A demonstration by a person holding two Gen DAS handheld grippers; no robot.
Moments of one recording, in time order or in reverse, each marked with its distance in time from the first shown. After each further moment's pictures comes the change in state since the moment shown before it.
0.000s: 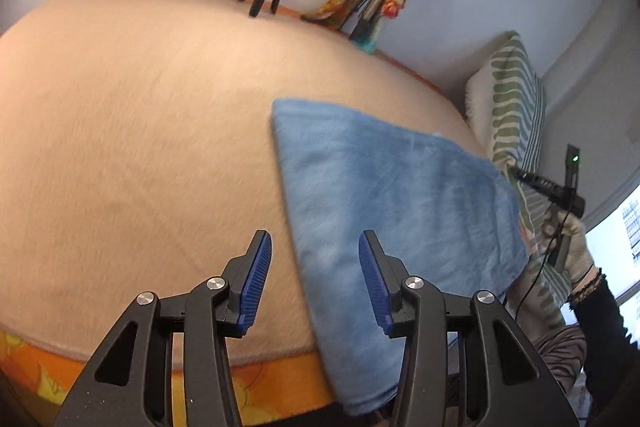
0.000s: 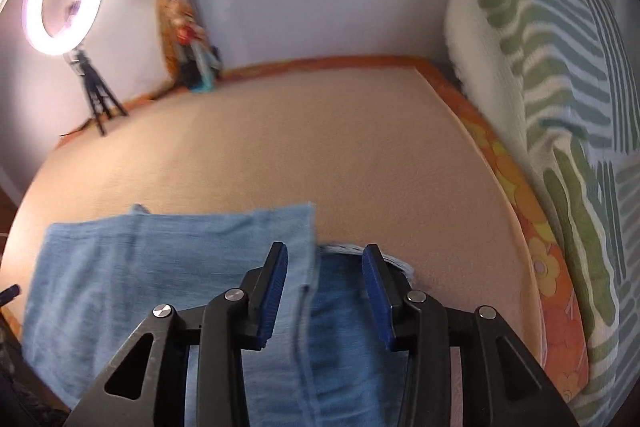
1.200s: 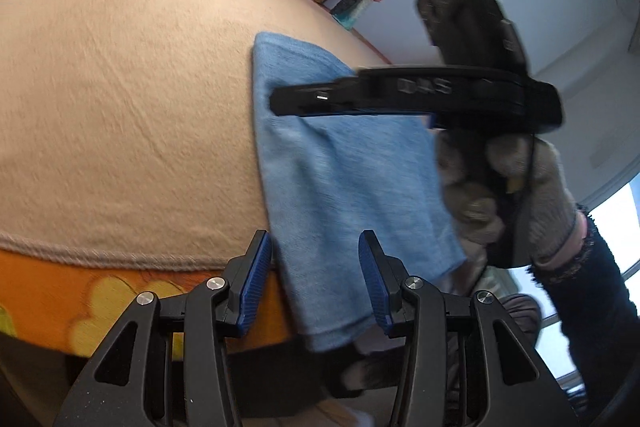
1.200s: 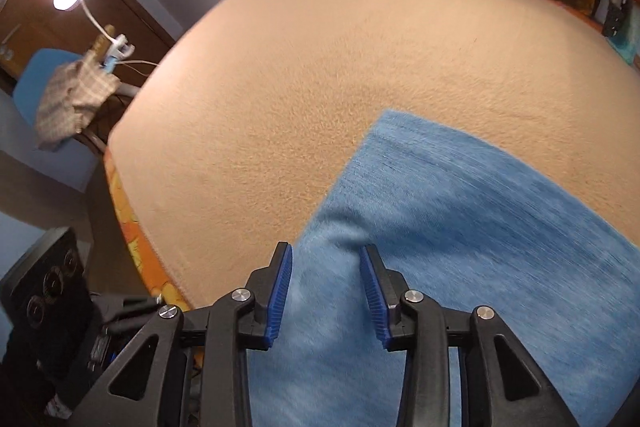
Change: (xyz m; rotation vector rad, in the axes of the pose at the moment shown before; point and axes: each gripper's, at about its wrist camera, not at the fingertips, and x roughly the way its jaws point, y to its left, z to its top) left arm -0.003 0.004 -0.039 -0.133 0.054 -0.214; right arm 0.091 0.417 -0.049 -0.459 0.497 0.504
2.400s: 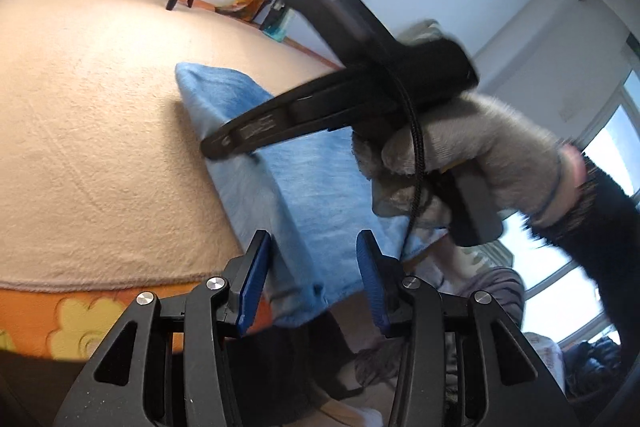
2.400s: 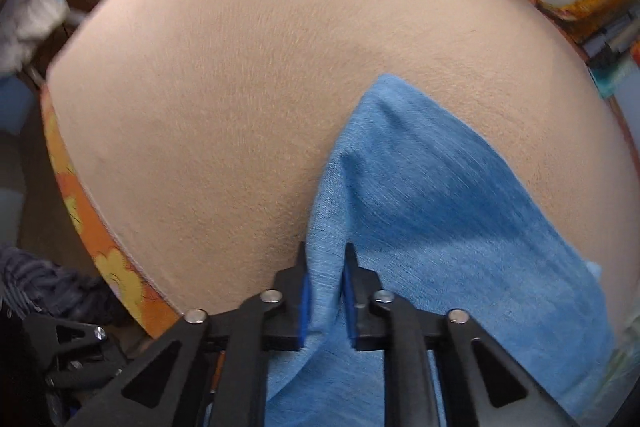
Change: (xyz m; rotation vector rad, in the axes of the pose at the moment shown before) left arm -0.013 -0.067 -0.002 0.208 -0.031 -0.078; right arm 0.005 0.049 -0.008 -0.070 0.113 -0.240
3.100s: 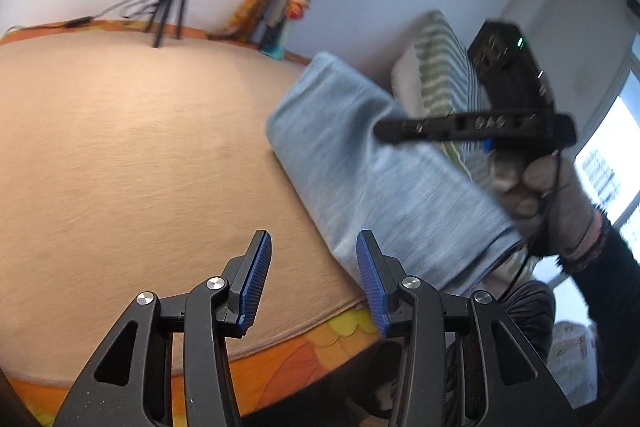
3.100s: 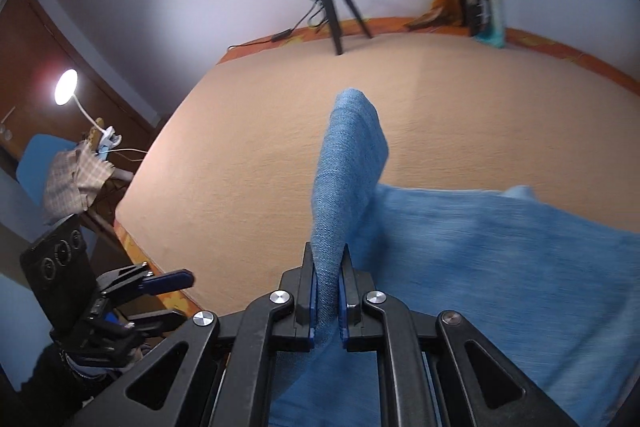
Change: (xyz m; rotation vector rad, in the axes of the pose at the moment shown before) left arm 0.044 -0.003 0.047 0.139 0.009 0.102; right arm -0.101 -0.140 -0.096 0.298 -0.361 0.181
